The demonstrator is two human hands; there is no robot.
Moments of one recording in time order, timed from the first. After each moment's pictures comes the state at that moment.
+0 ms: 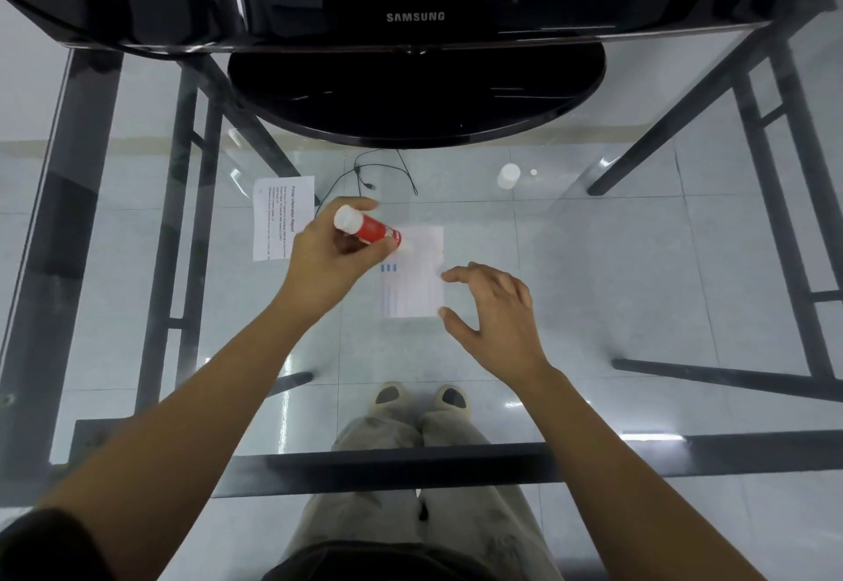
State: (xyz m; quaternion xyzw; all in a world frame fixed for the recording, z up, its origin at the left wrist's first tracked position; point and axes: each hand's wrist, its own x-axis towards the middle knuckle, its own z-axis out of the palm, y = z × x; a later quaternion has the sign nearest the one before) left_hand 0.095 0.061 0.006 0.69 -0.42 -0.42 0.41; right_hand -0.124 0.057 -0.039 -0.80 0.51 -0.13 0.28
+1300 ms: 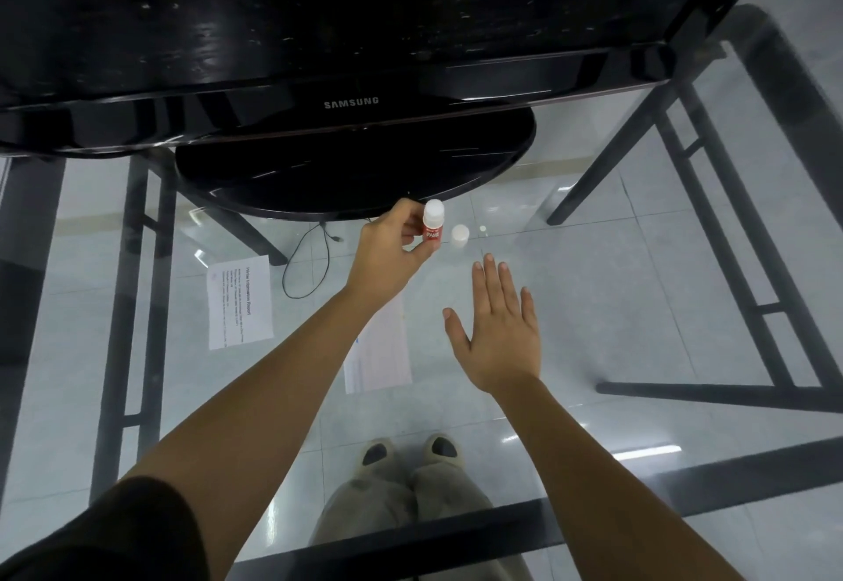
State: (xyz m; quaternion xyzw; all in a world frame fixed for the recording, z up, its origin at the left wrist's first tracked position) left_hand 0.021 -0.054 -0.012 0.63 -0.61 -0.31 0.36; right_hand -0.144 0.010 -0.051 -0.75 0.65 0.02 0.12
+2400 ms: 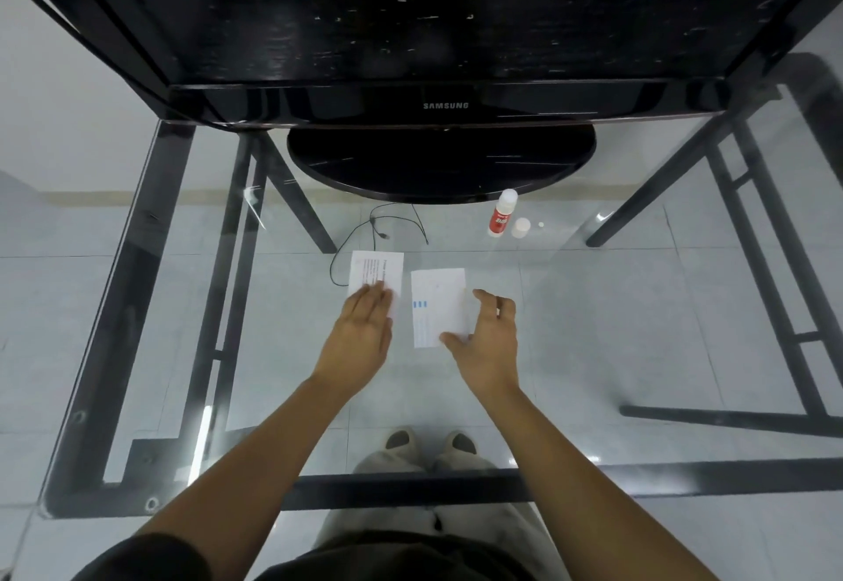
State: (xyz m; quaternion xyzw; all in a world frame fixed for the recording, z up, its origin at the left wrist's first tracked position) left_hand 0.106 0.112 -0.025 0.70 -0.69 -0.14 0.12; right_hand -0.068 0.069 -0.005 -0.62 0.67 -0.15 0.37
